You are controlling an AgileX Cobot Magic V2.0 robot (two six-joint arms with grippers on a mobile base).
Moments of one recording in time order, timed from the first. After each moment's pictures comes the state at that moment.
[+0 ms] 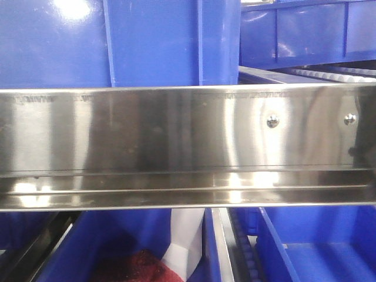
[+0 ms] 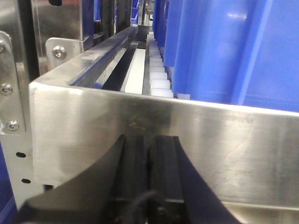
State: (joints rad) left arm -0.06 -0.02 0.03 0.01 0.14 -0.09; right arm 0.56 1.46 -1.55 0.16 0.36 0.07
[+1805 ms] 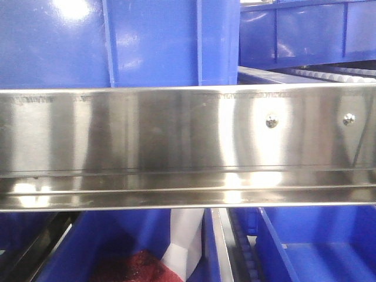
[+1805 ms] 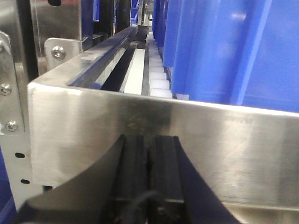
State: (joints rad) left arm -0.06 -0.02 0.03 0.01 0.14 -0.09; right arm 0.00 0.64 -0.76 -0.29 0.21 0.27
